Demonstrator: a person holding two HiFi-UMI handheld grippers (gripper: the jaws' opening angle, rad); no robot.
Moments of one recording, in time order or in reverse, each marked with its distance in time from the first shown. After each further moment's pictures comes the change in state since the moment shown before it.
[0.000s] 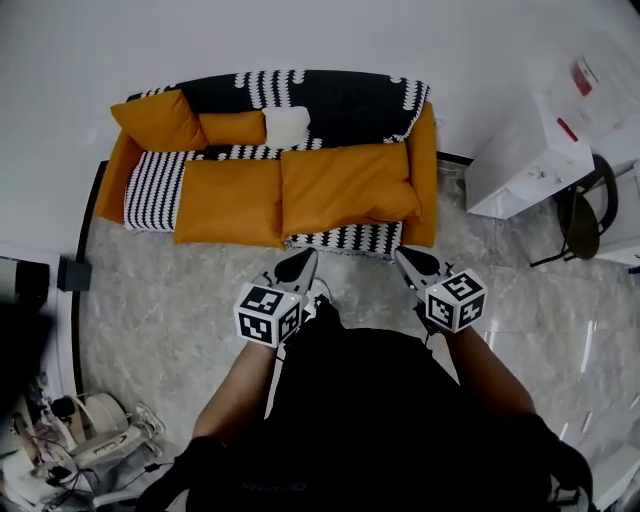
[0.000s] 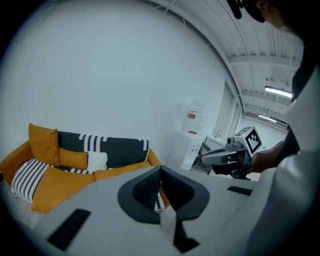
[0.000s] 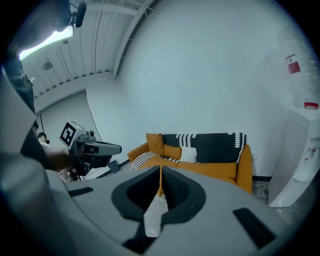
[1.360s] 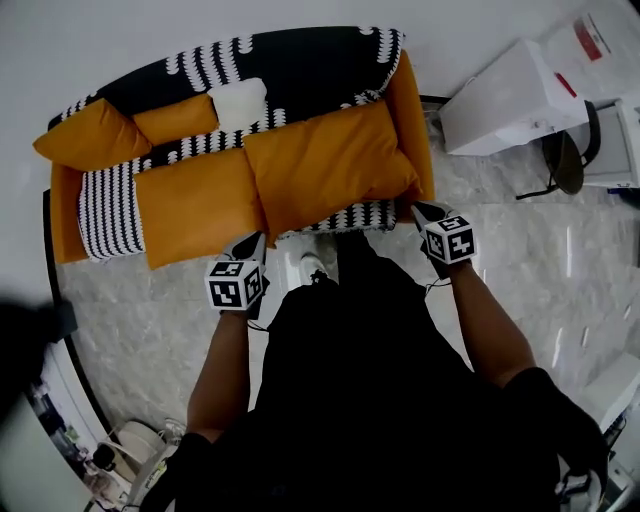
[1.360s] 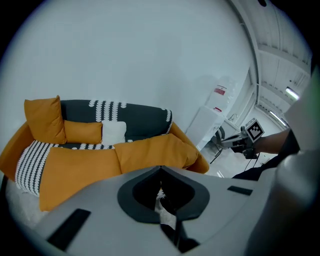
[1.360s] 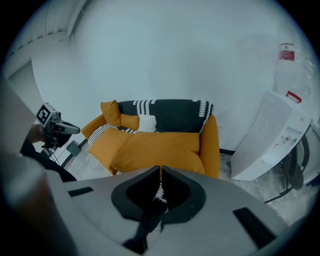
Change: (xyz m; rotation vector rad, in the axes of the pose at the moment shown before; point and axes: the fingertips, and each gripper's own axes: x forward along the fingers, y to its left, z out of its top) left arm 0.096 0.227 -0.088 -0.110 0.341 0.019; right arm 0.109 -0.178 -0.085 0.114 0.375 -0.418
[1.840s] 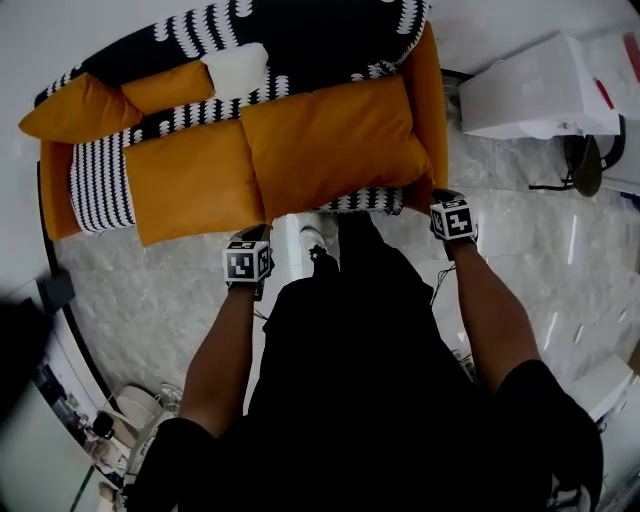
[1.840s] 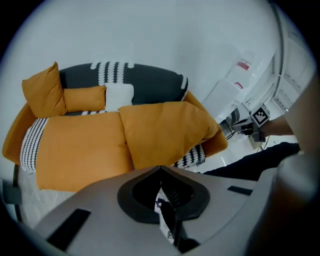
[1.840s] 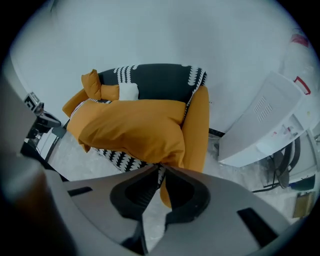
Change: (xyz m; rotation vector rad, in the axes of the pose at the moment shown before) left arm 0.094 0.042 -0.101 -0.106 0.288 0.087; right arm 0.092 -0.095 -0.078 -0.027 0.276 -0.118
